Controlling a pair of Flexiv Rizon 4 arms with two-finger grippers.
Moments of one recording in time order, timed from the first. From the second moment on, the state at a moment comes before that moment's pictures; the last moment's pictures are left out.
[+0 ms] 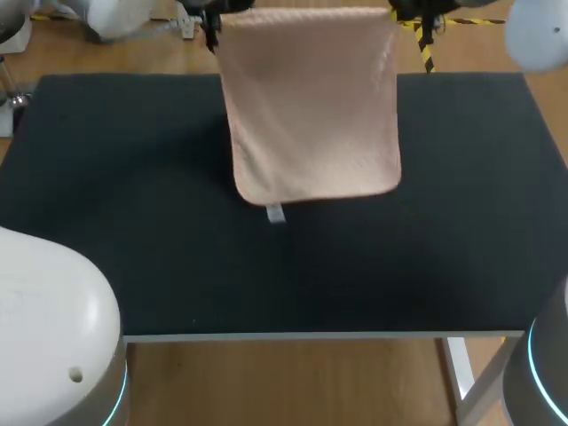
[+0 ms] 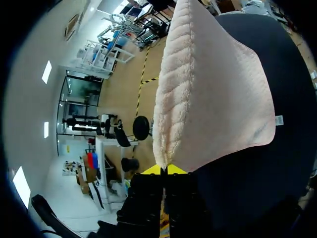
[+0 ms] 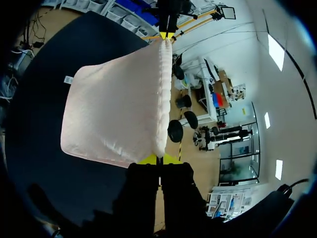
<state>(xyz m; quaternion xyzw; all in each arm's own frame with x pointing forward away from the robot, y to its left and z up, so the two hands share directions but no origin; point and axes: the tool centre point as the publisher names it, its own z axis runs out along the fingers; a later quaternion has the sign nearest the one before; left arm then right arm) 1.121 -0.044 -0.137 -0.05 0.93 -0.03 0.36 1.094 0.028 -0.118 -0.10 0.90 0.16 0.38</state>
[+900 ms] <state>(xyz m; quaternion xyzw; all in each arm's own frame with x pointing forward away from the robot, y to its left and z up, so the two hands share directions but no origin) 1.056 -0.030 -0.075 -0.06 0.92 -0.01 0.39 1.080 0.053 -0.085 -0.13 0.88 0.17 0.43</state>
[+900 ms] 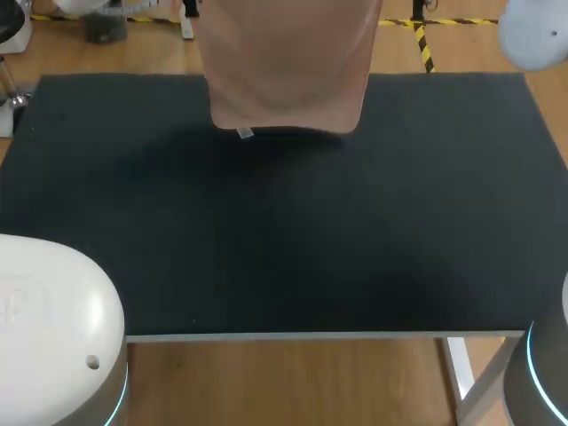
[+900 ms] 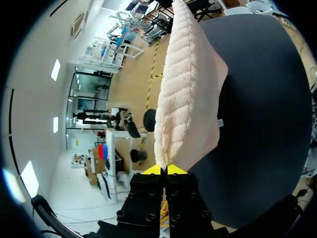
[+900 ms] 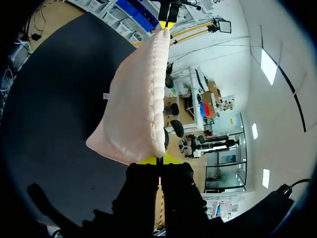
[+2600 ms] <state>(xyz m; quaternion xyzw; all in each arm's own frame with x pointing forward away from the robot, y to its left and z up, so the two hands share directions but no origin) 0.901 -0.045 -0.249 -0.09 0.99 -0.02 0.12 0.907 0.018 -0.278 -0.12 0.97 0.11 0.18</state>
